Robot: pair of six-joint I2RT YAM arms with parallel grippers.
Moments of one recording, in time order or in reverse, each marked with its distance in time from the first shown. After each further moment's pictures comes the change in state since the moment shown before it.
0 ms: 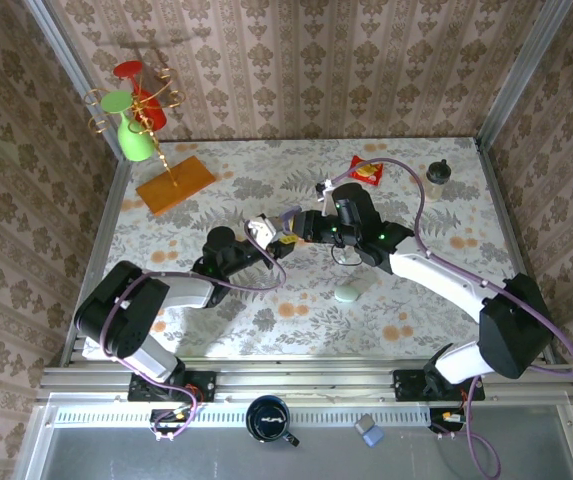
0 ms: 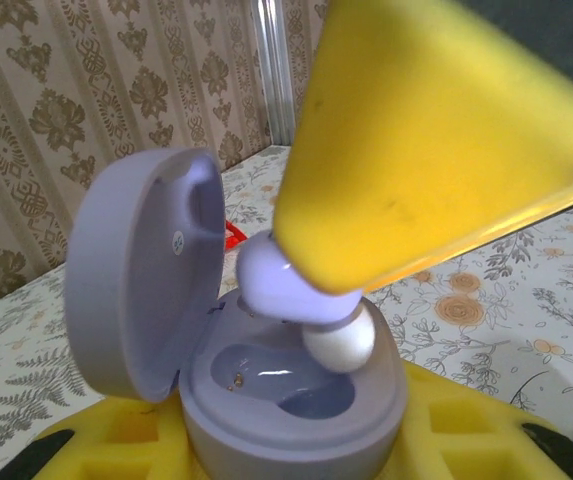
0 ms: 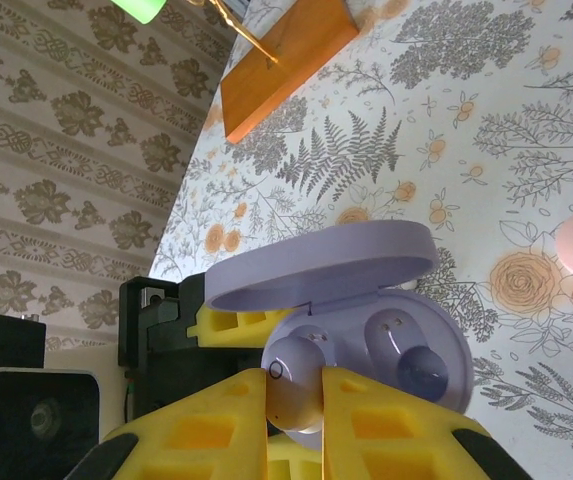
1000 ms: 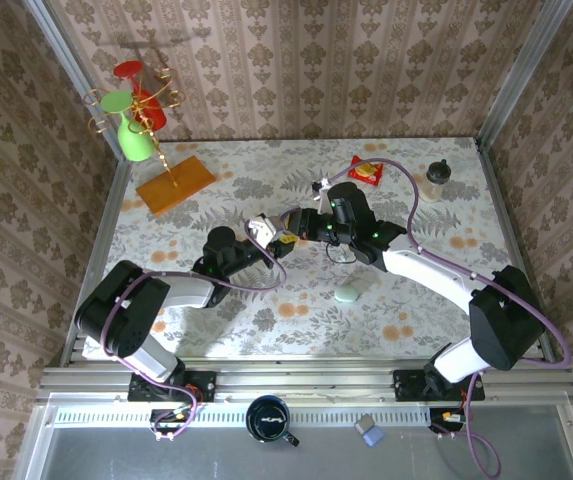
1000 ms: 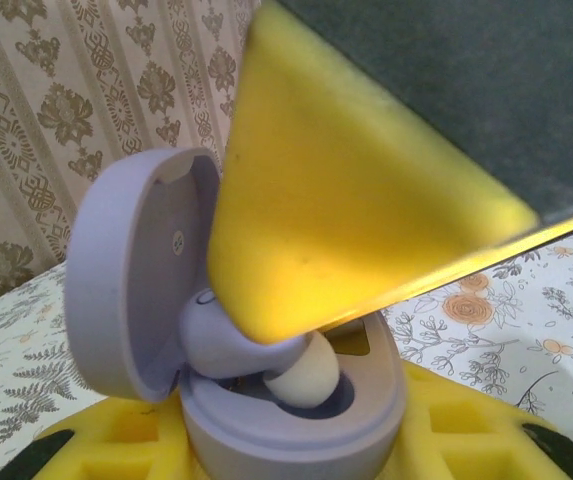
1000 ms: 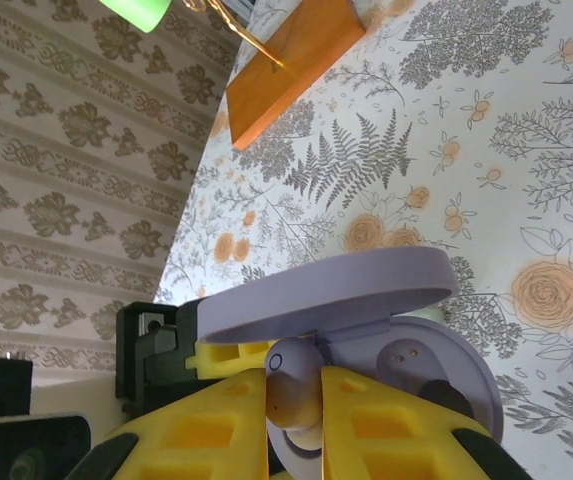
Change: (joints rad) left arm -0.002 0.003 0.002 0.000 -0.016 -0.001; right arm 0.001 0.054 0.008 0.068 -0.010 0.054
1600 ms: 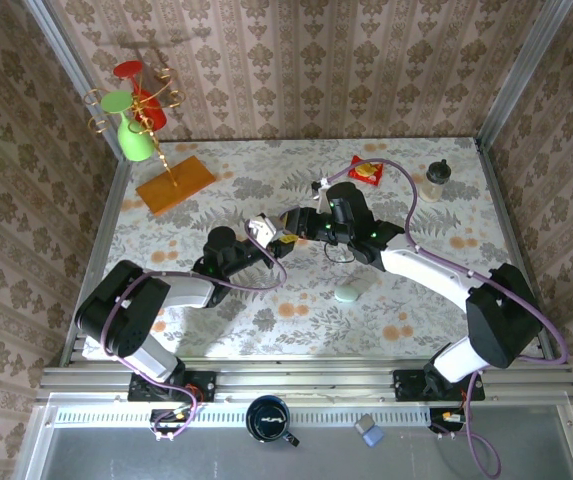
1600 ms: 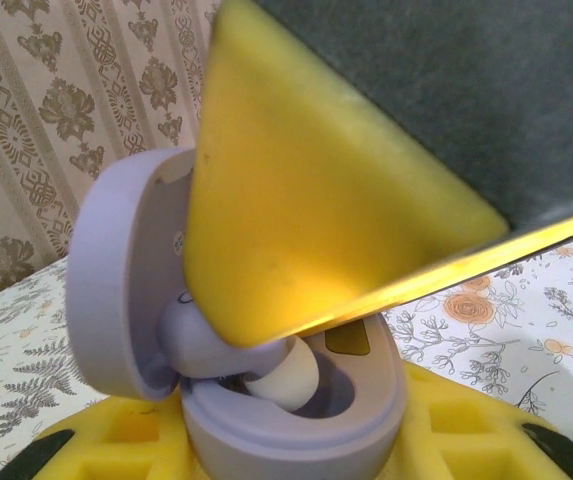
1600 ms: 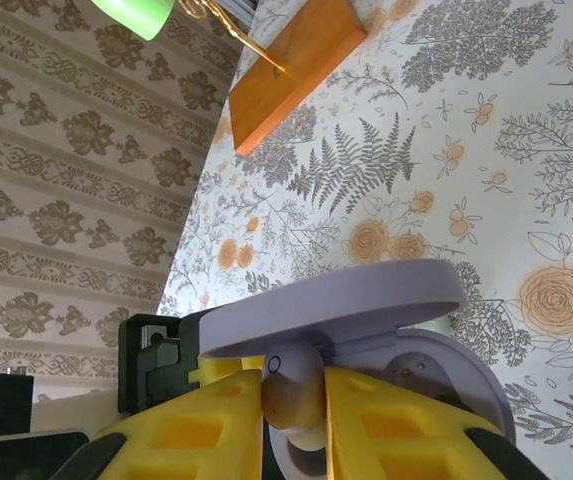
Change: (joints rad) left arm 0.002 0.000 0.000 -0.005 -0.008 -0.010; right arm 0.000 0.011 0.000 0.014 0.008 0.005
